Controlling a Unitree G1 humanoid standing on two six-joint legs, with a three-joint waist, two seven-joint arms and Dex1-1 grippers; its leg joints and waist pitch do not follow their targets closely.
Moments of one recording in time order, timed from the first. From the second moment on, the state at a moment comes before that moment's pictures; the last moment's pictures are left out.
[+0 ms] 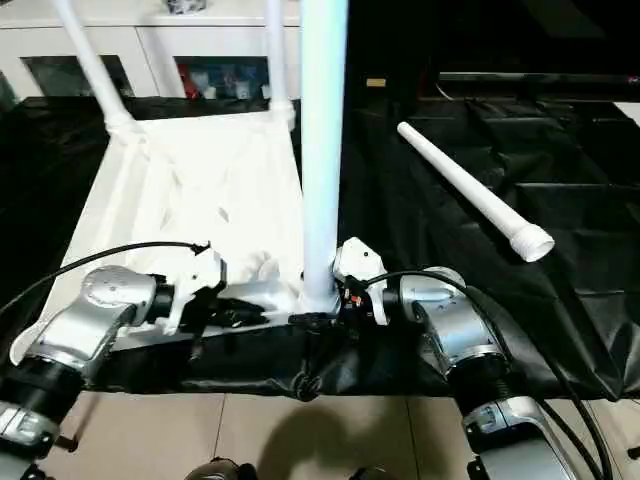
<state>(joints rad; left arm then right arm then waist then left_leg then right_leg) -0.46 0.44 -0.26 0.43 -0.05 0.08 -1.29 -0.50 -0.33 0.24 0.52 0.10 0.02 1.25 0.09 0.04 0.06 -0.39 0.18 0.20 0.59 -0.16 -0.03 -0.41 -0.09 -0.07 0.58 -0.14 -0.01</state>
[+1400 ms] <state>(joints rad) -0.56 0.17 -0.22 0.56 0.07 0.17 -0.77 -0.62 -0.04 0.04 0.81 0.00 -0.02 0.37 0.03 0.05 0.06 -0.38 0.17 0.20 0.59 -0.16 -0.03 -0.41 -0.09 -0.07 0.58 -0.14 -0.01</state>
